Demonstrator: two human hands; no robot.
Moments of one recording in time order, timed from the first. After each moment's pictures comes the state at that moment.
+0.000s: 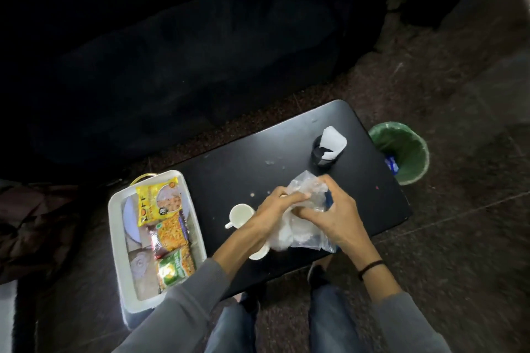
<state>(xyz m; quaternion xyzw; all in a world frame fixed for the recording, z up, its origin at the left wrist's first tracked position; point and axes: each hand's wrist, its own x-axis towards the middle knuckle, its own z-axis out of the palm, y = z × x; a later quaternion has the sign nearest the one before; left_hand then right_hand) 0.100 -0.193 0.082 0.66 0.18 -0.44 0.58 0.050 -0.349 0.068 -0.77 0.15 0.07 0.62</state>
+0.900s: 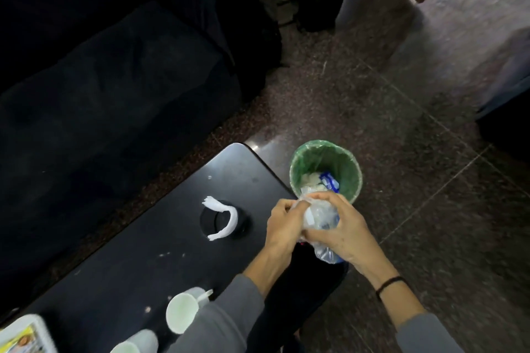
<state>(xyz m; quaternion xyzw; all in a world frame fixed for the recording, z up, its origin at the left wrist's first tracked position) 0.168 -0.494 -0.049 0.74 0.16 -0.39 0.52 0.085 -0.602 -0.045 -0.75 0.29 0.01 0.59</state>
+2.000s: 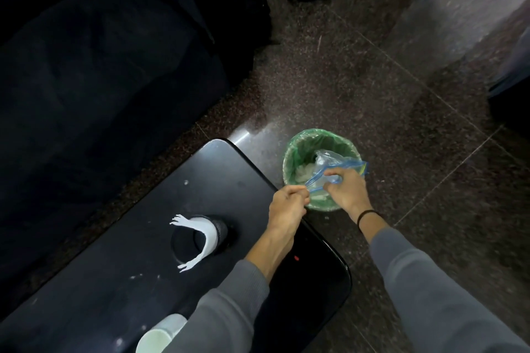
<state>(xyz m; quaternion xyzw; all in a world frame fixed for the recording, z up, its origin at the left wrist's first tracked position) 0.209 -0.545 -0.109 0.72 0.18 -0.44 0.50 0.165 -0.688 -0.182 -0.77 0.47 0.10 0.42</state>
